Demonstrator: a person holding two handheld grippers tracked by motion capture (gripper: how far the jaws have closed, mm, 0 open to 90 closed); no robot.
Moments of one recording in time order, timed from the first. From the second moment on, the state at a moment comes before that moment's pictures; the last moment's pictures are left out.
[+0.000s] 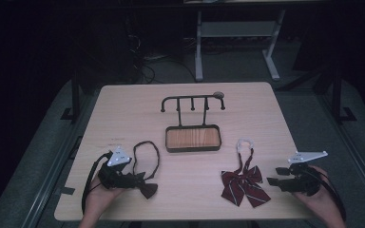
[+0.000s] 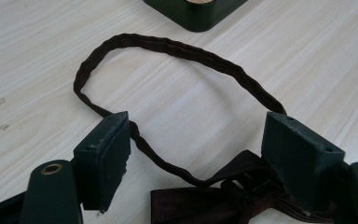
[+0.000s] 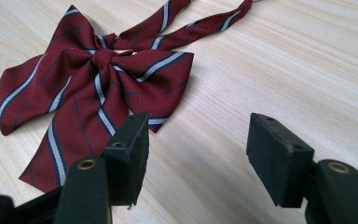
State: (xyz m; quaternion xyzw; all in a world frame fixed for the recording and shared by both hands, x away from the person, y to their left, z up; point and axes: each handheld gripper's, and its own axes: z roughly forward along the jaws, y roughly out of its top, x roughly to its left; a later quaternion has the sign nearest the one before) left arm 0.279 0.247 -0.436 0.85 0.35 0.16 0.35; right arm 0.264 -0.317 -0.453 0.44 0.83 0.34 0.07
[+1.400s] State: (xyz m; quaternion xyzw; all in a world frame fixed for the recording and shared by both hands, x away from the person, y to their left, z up) left arm 0.276 0.256 -0.432 0.85 0.36 0.17 0.36; right arm 0.316 -0.265 -0.400 0.41 0.86 0.29 0.07
